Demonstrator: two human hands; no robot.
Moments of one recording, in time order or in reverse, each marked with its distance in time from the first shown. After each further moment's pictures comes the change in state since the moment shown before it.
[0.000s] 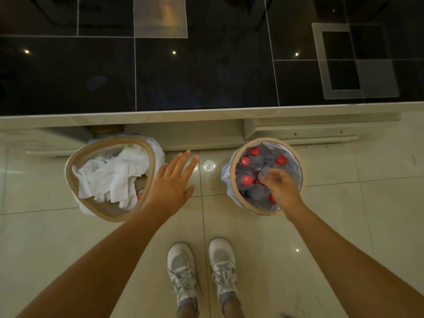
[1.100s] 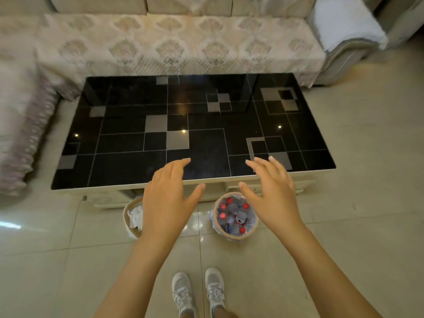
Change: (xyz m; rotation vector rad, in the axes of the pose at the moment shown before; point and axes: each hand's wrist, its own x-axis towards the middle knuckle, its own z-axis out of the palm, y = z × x) left_hand -0.193 0.167 -0.464 -0.342 0.530 -0.285; right_hand -0.356 -0.285 -0.238 -0.558 0.203 -0.762
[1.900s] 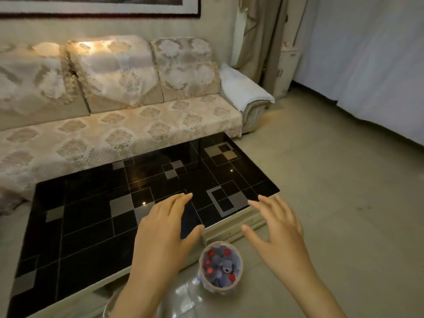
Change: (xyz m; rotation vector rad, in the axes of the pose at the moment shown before) left_hand -0.006 0.063 -0.136 -0.027 -0.075 0.473; right_hand -0.112 -0.079 -0.117 0.037 0.279 0.268
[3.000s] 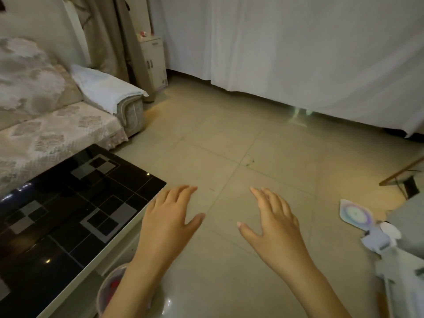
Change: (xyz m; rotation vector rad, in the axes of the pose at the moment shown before) left_hand 0.007 0.348 0.178 -0.050 -0.230 0.603; right_hand -0.127 0.292 -0.183 -0.188 0.249 0.495
